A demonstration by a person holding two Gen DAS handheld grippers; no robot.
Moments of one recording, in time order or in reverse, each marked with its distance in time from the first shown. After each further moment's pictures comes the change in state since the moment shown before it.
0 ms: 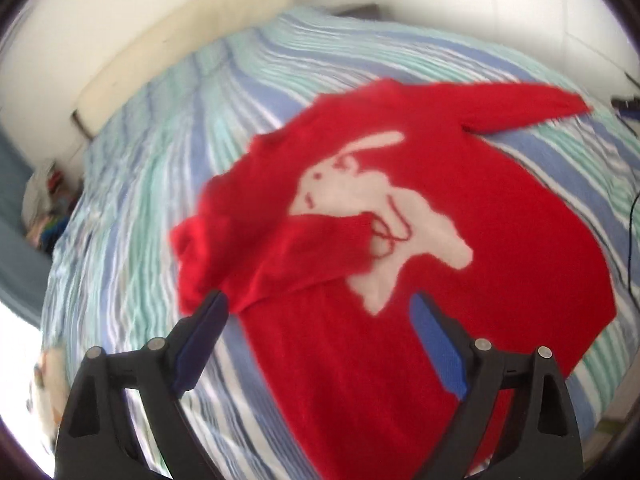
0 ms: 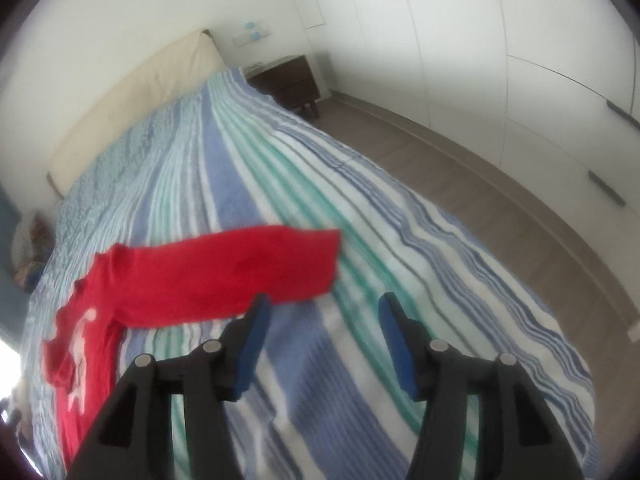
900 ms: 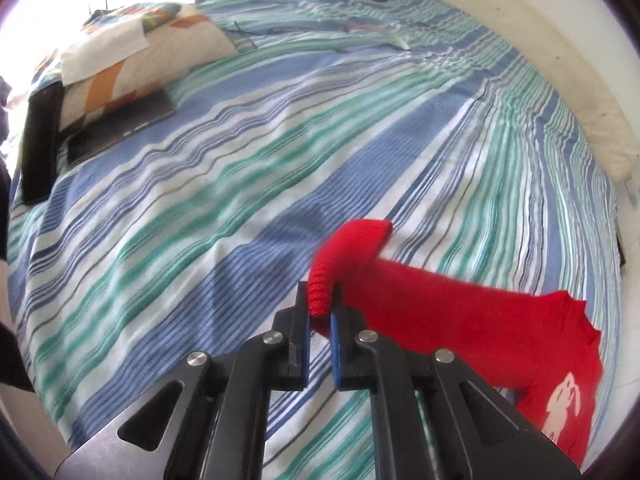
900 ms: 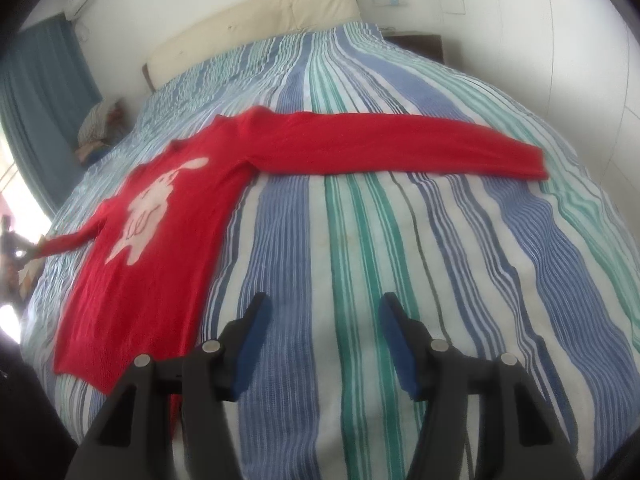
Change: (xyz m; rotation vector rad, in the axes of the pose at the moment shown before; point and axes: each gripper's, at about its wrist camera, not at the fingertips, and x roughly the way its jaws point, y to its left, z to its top) left arm 0.018 0.316 -0.235 -1.382 0.171 0.223; right arm 0.002 0.127 -0.126 -0.341 0.111 0.190
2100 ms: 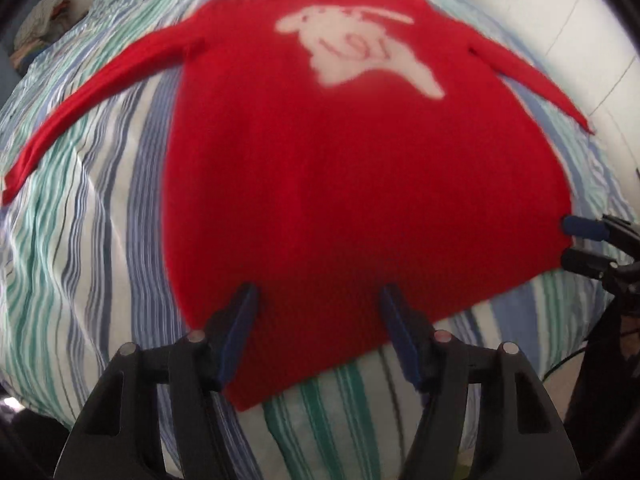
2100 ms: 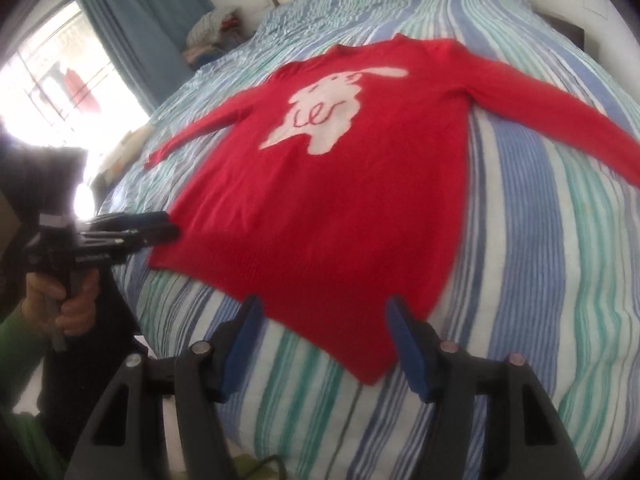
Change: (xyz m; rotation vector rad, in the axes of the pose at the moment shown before) left arm -0.079 -0.137 -0.345 0.895 0.242 -0.216; right arm 0.010 0.132 -0.038 -0.287 0.275 0.352
